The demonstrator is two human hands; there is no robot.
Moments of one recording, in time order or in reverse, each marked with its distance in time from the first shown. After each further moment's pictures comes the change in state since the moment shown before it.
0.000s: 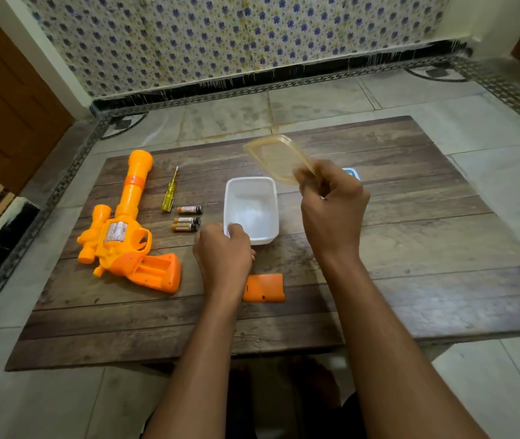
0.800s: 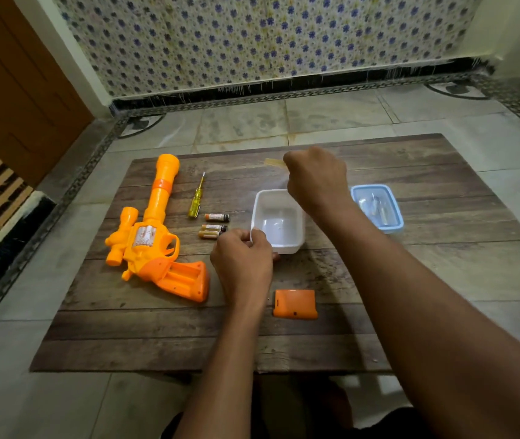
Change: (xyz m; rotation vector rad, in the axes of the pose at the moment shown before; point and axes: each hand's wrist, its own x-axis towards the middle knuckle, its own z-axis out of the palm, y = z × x) left_hand 0.020 -0.011 -0.003 -0.140 0.054 -0.004; right_hand 0.062 -0.020 0.073 -0.830 -0.577 -0.381
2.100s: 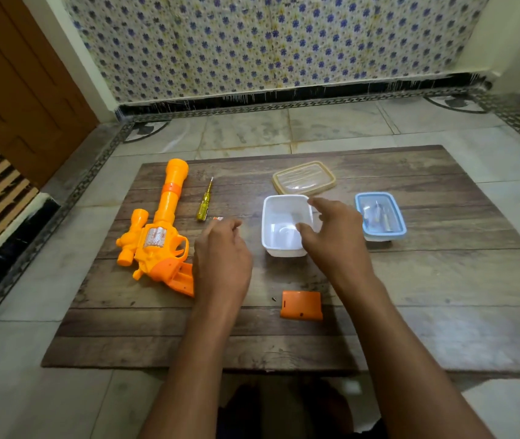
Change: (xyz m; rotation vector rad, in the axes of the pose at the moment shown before) left_hand 0.023 -0.003 -0.049 0.382 -0.032 0.439; right_hand -0.085 -0.008 0.008 0.599 0.058 0.336
